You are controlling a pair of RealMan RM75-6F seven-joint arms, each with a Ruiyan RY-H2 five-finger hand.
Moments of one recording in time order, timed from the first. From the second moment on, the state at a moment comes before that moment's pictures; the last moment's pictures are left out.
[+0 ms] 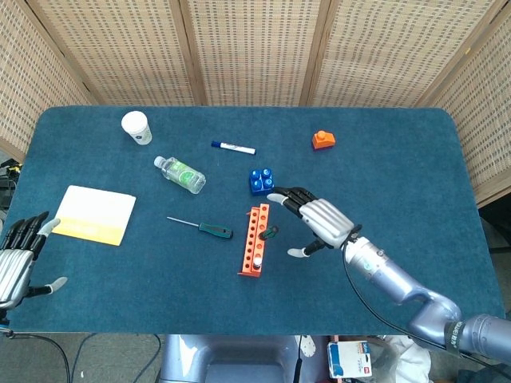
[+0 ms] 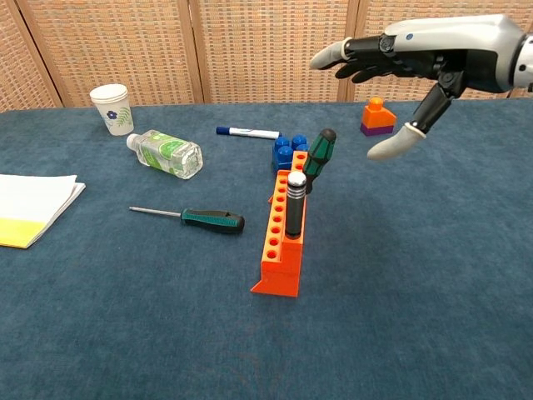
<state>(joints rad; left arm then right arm) -0.14 -1.01 -0.02 -1.73 1.51 1.41 0.03 0.79 -1.18 0.18 -1.68 -1.47 0.86 0.35</state>
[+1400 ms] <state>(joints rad) -0.15 -1.02 -0.03 -1.73 1.47 1.39 0.03 0.87 -1.33 0.24 -1.53 -1.30 0.79 0.26</state>
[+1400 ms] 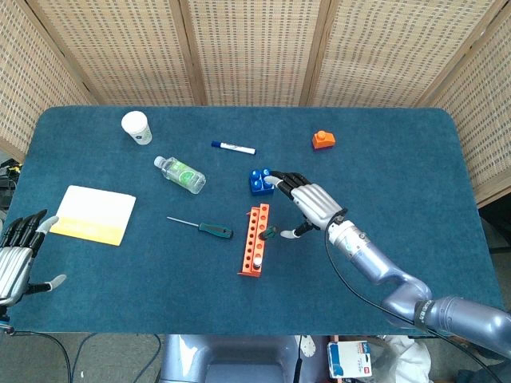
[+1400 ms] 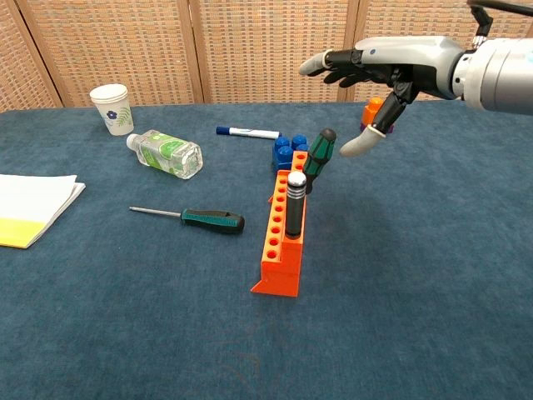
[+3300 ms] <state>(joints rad) -0.11 -1.04 -0.02 -1.69 1.53 1.48 0.03 0.40 -1.05 0.06 -1.66 -1.54 1.44 -0.07</state>
